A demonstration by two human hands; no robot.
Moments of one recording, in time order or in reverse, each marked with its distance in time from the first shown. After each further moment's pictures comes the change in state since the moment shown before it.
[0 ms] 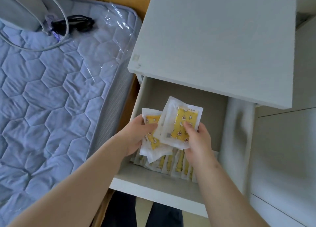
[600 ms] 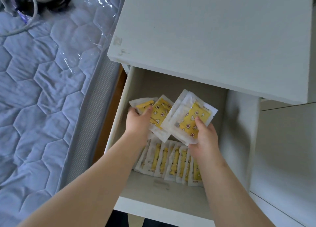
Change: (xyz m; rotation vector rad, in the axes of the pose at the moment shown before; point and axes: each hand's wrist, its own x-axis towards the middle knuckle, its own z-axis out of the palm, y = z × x) left_hand 0.101 -0.055 0.012 -0.253 0.402 0.041; right_hand 0.078 0.058 -0.021 0.152 0.098 0.147
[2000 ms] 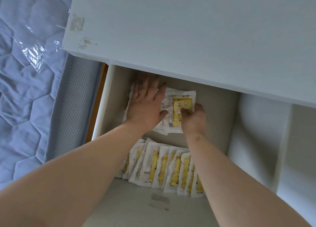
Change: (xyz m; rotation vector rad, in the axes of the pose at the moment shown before) left_hand 0.089 0.004 0.042 1.840 -0.133 0.850; right_hand 0.115 0.012 0.037 -0.921 0.179 -0.329
